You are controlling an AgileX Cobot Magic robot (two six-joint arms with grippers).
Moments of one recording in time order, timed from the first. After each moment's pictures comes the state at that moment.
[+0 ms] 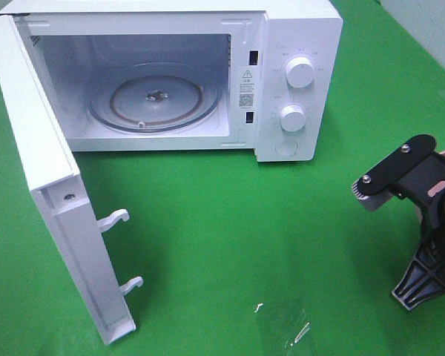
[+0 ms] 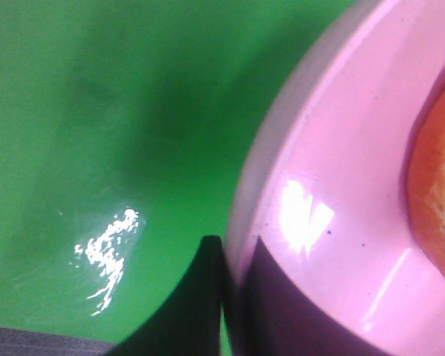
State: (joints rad) left arm 0.07 -0.01 -0.52 -0.24 1.09 0.25; right arm 0.70 1.39 -0.60 -0.63 0.88 0.55
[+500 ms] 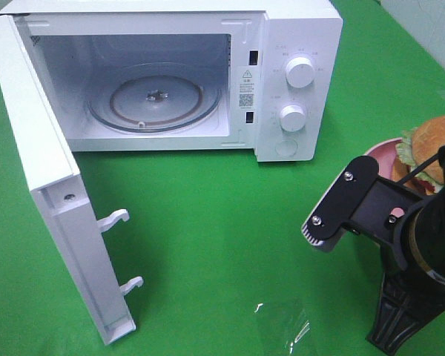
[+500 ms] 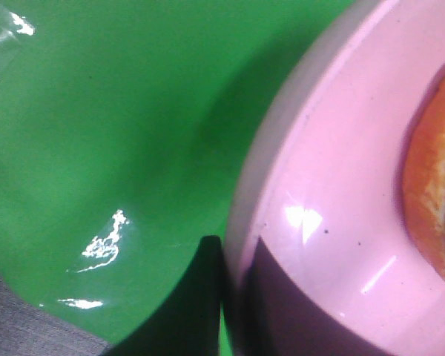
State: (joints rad) left arm 0.07 -0.01 -0.52 -0.24 1.09 0.25; right arm 0.99 1.38 -0.60 -0.68 0.89 0.55
